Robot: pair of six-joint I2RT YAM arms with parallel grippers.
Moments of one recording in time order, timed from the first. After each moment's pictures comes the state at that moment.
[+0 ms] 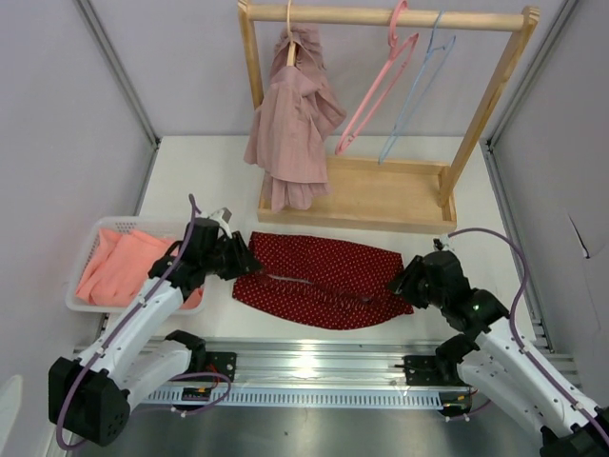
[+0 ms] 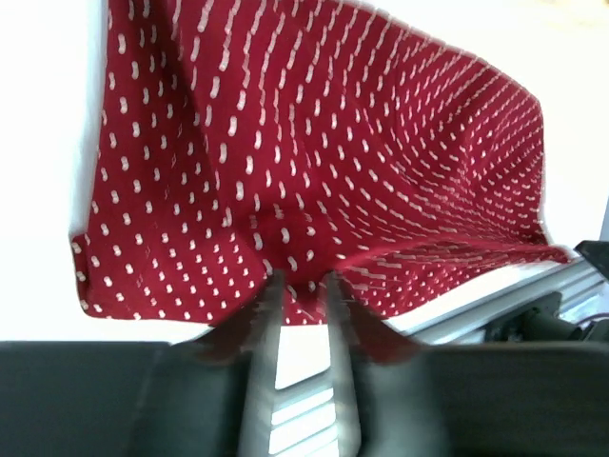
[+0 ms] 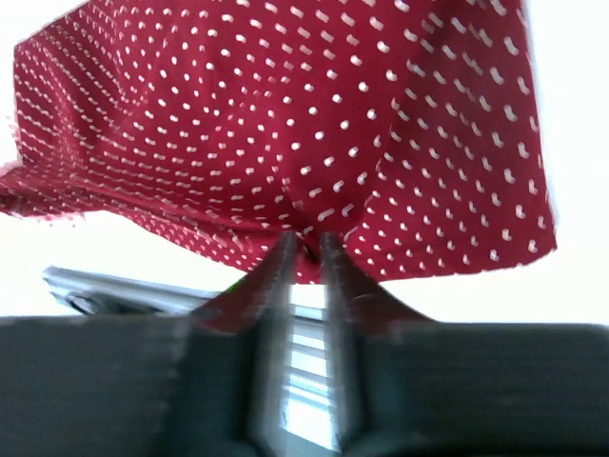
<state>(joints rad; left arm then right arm) -0.32 0.92 0.66 -0.53 0.25 -0.63 0.53 0.64 0.54 -0.64 0.03 0.95</state>
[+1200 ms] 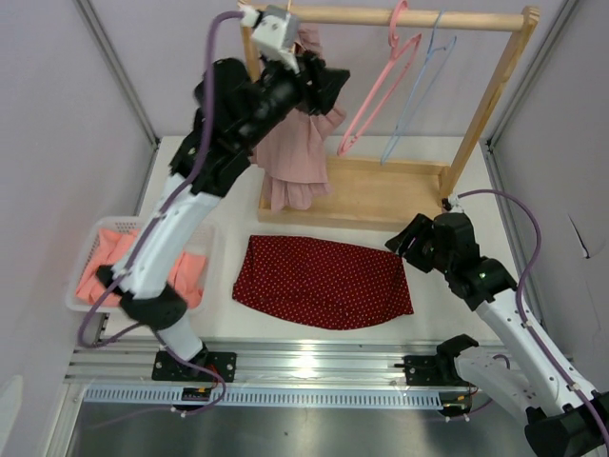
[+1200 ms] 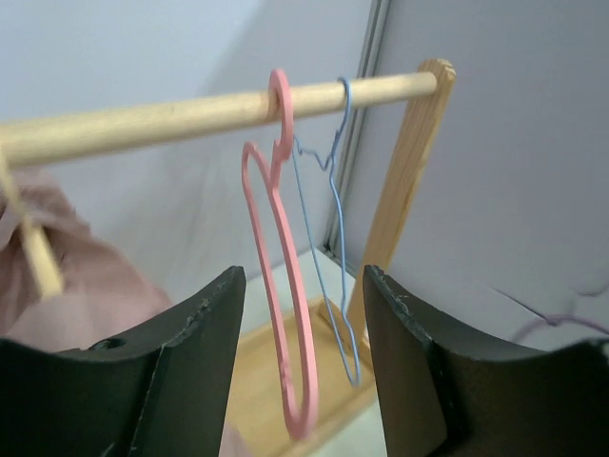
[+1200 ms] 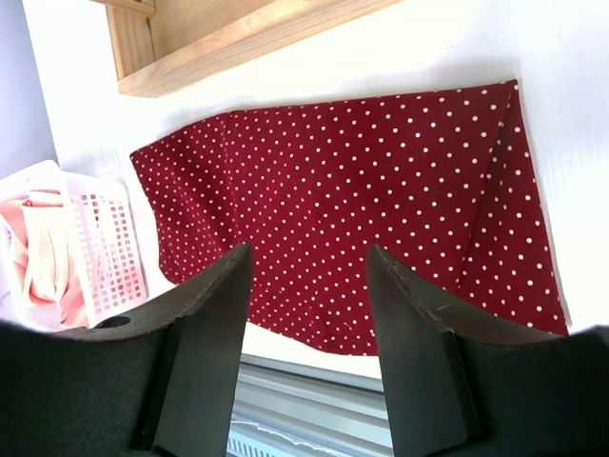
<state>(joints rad) -0.74 1.59 2.18 -0.37 -0.02 -0.14 0.41 0.83 0.82 -0.61 0.02 0.84</state>
